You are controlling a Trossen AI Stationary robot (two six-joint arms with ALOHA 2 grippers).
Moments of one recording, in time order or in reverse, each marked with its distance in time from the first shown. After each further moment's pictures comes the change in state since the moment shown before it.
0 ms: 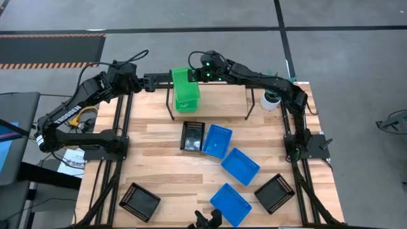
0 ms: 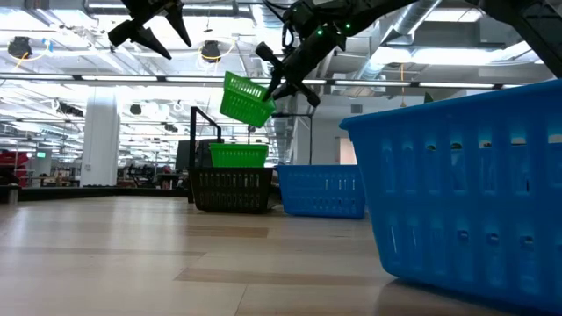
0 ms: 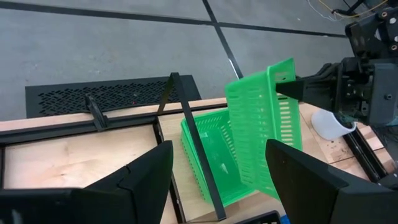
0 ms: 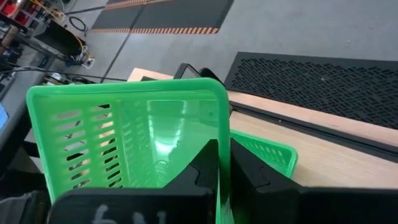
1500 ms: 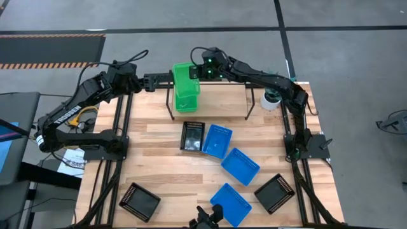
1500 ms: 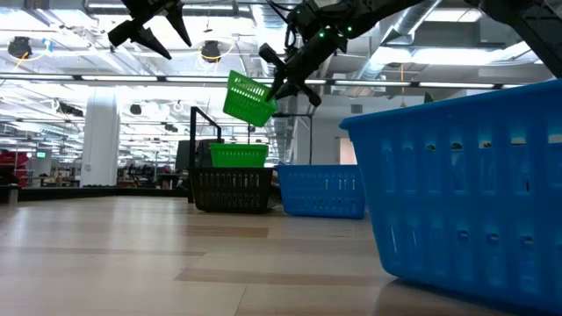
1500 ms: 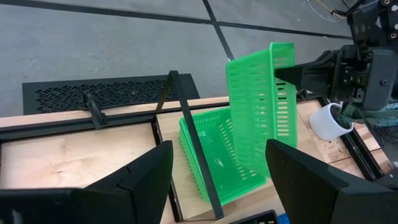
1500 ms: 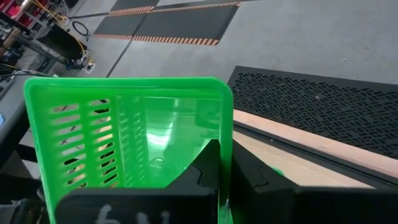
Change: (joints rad) left arm 0.000 0.000 0.000 -0.002 0.005 -0.015; right arm -0.031 0.000 0.002 0.033 -0.003 -0.064
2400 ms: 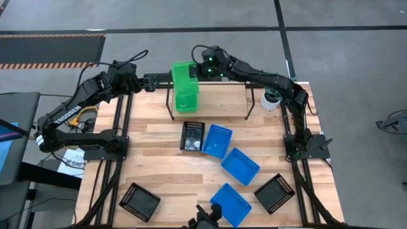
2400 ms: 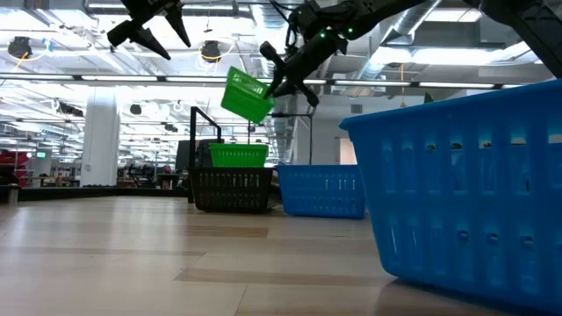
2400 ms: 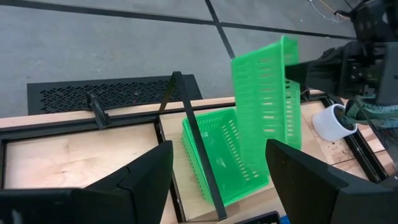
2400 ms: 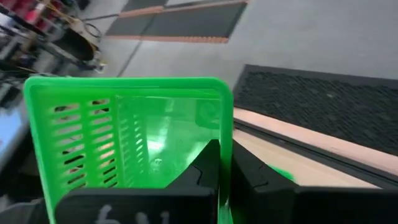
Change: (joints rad) left arm 0.000 0.000 0.000 -0.005 -0.011 0.000; right arm -0.011 0.000 0.000 0.026 -0.054 0.019
